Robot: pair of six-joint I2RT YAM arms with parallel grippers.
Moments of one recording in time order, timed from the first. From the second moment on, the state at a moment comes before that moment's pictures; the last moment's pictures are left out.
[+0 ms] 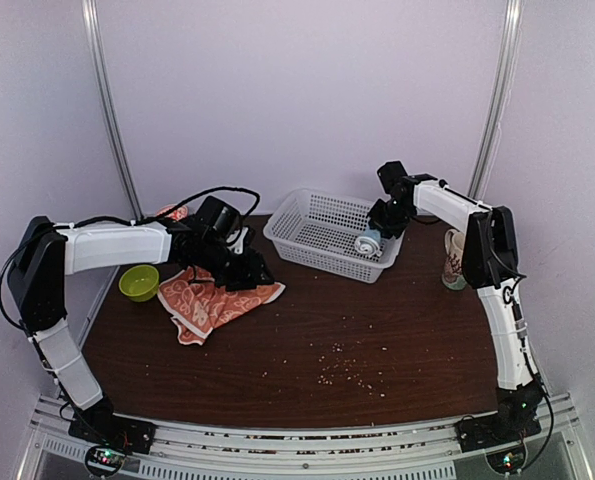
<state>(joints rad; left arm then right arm) -0.65 1.74 1.24 -0.39 0.31 -0.61 0.31 2.45 2.27 -0.82 0.00 0.94</state>
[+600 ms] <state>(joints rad) -0.65 1.76 1.24 -0.39 0.33 -0.61 0.31 2.47 2.31 -0.86 0.03 0.93</state>
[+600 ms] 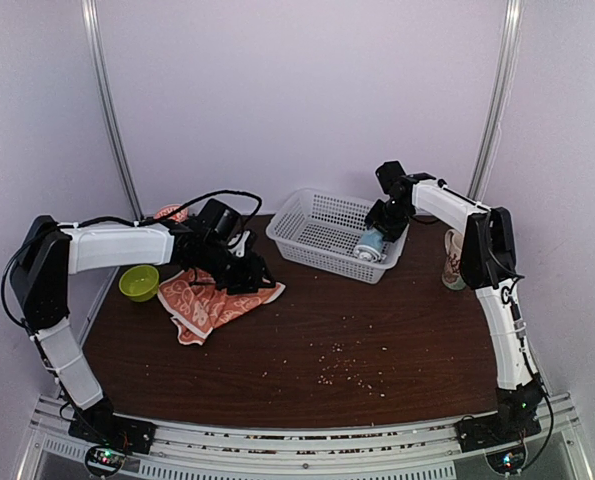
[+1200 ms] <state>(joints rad) -0.65 1.76 1.24 -0.39 0.34 -0.61 0.33 2.39 2.32 -0.86 0.02 0.91</state>
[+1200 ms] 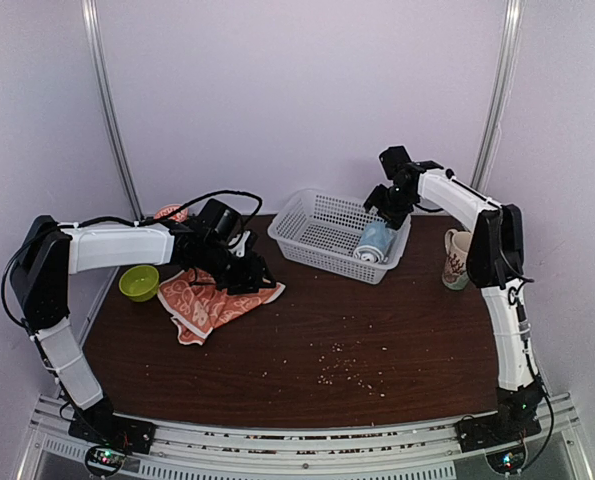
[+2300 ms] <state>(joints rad) -0.65 1.76 1.23 -0.38 0.34 -0.61 0.36 2.51 2.36 -0.89 -0.03 0.92</state>
